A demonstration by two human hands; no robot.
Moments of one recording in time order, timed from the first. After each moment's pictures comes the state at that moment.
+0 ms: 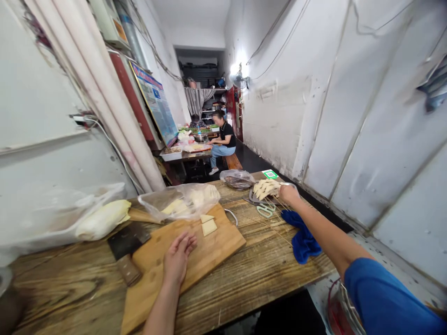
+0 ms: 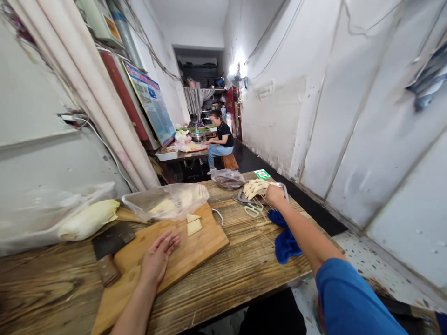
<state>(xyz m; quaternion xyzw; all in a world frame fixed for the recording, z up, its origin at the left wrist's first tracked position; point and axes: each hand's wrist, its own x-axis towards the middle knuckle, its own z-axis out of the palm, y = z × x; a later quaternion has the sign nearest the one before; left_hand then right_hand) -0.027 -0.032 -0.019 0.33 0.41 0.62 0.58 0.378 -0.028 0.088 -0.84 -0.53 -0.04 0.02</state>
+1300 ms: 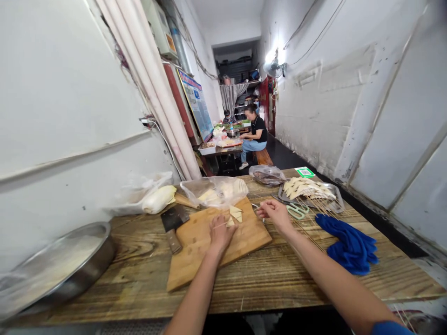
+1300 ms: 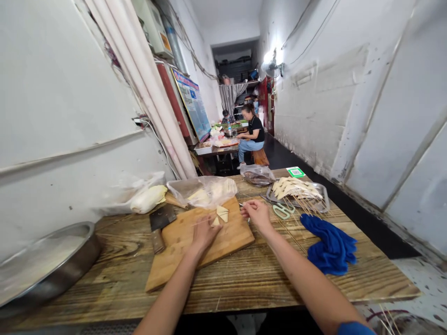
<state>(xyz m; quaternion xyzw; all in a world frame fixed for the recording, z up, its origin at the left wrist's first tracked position) 0.008 -0.017 -0.005 0.69 0.65 0.30 0.11 0.215 -0.035 0.036 -0.45 -0.41 0.49 0.63</state>
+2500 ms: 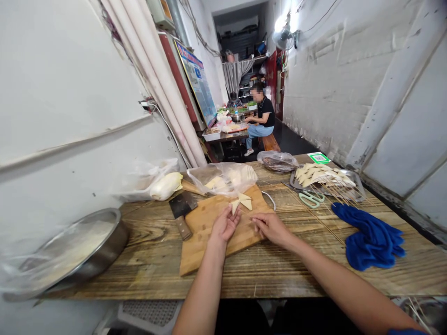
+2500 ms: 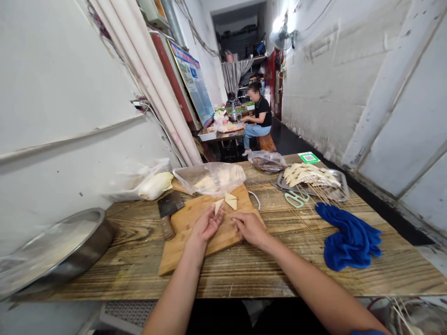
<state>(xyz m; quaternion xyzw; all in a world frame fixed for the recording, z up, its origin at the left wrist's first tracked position) -0.006 -0.018 0.007 0.12 0.37 0.56 0.73 0.166 -0.069 0.014 -0.48 -0.74 0.29 0.36</state>
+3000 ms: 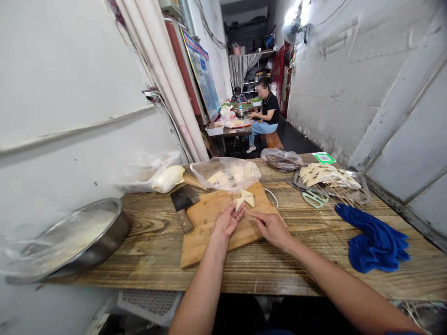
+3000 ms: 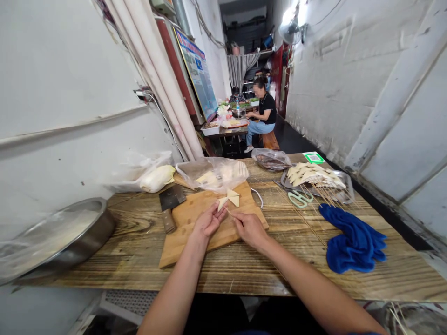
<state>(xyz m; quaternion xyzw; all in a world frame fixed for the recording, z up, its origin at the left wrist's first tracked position) -0.003 -0.020 0.005 0.14 0.40 0.57 0.71 0.155 -0.075 0.011 -0.49 -0.75 0.24 0.38</state>
